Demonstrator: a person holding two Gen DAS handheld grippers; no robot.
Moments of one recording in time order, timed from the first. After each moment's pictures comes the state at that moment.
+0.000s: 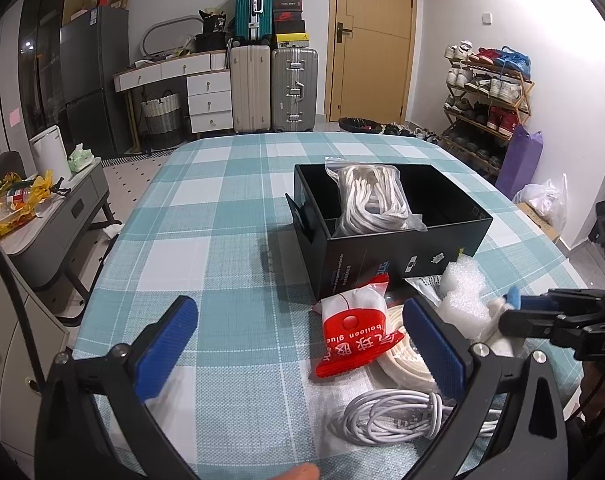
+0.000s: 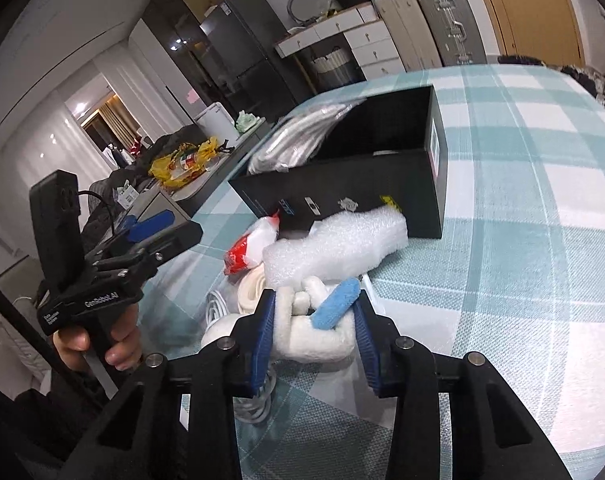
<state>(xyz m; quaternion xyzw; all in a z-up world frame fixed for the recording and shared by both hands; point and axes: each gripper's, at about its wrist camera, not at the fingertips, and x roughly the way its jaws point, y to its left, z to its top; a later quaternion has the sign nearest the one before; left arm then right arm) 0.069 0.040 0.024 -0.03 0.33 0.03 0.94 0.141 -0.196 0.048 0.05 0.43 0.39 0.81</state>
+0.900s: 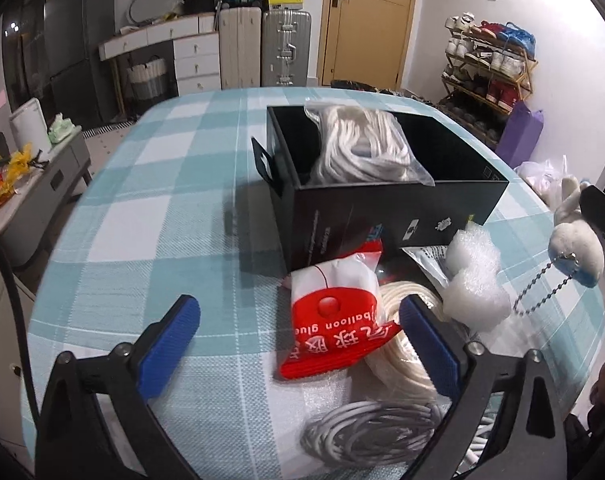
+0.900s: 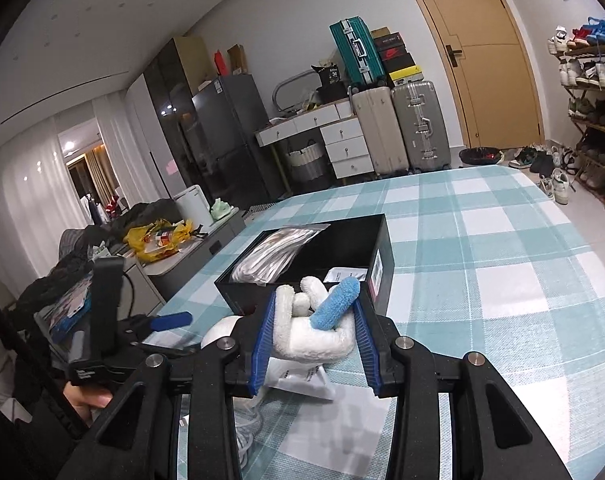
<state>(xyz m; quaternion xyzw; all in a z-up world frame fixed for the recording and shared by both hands) 0.102 0.027 -0.016 -0.05 0.40 0.00 0.92 0.130 -0.231 0.093 0.07 0.28 0.33 0.90</state>
